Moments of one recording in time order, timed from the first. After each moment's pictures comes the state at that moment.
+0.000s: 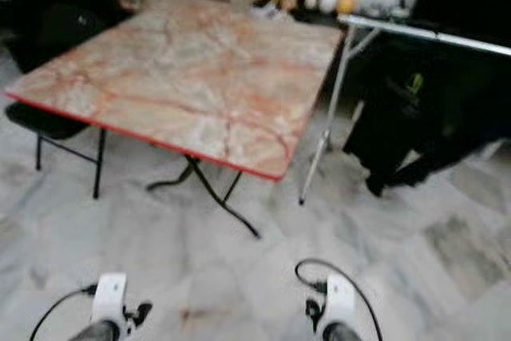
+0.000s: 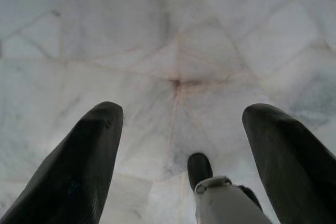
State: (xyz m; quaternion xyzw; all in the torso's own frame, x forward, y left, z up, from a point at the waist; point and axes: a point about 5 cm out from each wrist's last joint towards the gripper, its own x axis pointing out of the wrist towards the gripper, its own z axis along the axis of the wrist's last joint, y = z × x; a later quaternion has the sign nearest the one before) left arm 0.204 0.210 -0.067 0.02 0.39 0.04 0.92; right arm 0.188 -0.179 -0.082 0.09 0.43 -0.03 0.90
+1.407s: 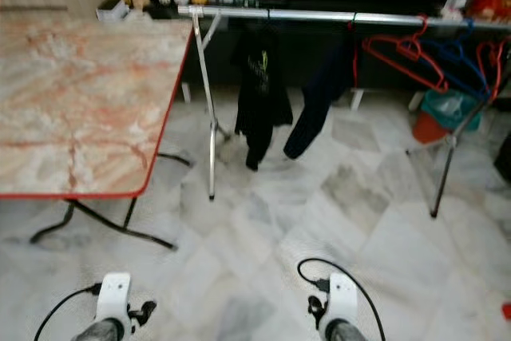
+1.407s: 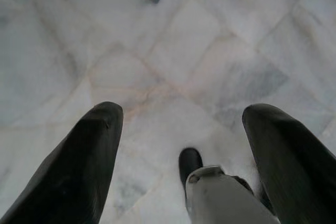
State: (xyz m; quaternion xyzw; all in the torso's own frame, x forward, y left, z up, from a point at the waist) left arm 0.197 0.211 -0.071 0.02 0.40 0.04 0.91; right arm 0.186 -0.178 -0.082 0.10 0.43 -0.03 0.90
